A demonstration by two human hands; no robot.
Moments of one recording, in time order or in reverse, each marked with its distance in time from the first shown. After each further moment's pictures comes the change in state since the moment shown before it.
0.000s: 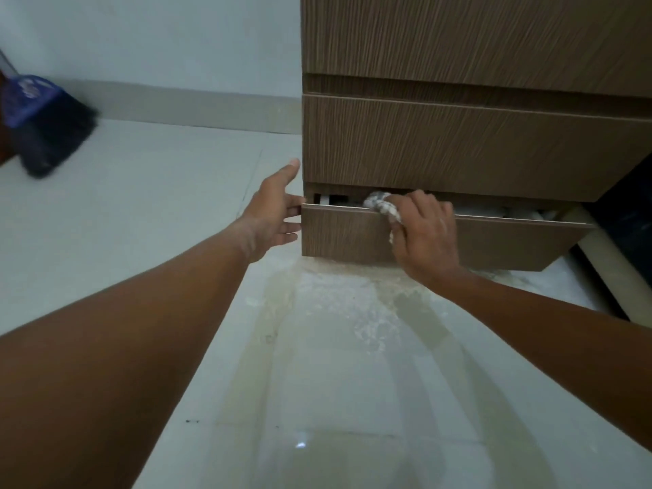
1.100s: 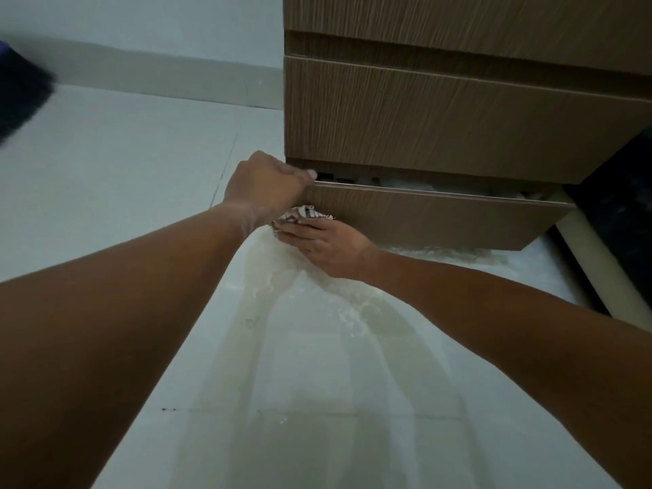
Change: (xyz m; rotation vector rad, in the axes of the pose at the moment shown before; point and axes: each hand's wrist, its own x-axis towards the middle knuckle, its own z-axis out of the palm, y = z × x) left_hand 0.023 -0.014 0.008 0.667 0.188 0.431; right_hand 0.005 -0.051 0.085 -0.724 -0.389 -1.026
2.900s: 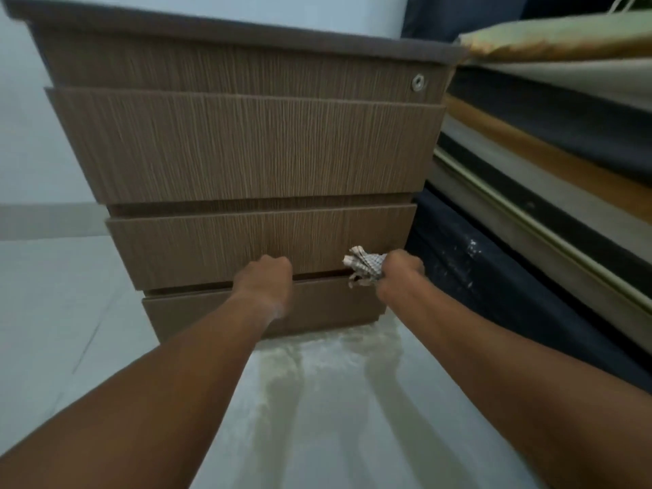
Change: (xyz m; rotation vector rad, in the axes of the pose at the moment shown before) left_hand -0.019 0.179 0.117 0.789 -0.123 0.310; right_hand -0.250 0.169 -0.060 -1.913 -0.545 -2.091
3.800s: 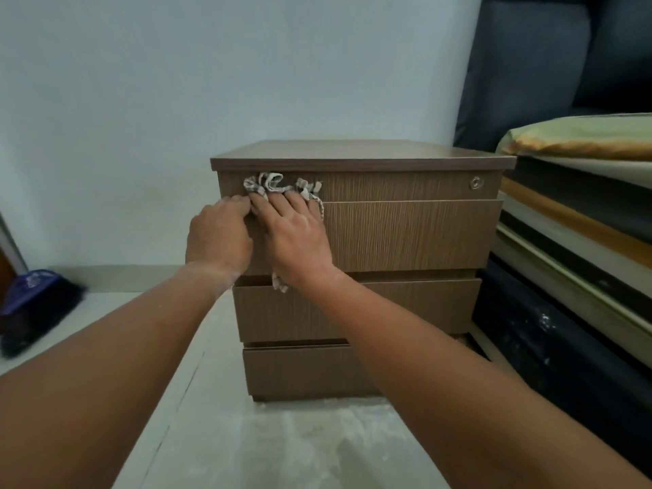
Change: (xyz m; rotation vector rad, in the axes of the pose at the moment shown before) left_hand -0.035 -0.133 -0.169 -0.040 0.754 -0.174; right_hand -0.130 0.002 0.211 -1.053 -0.140 -1.940
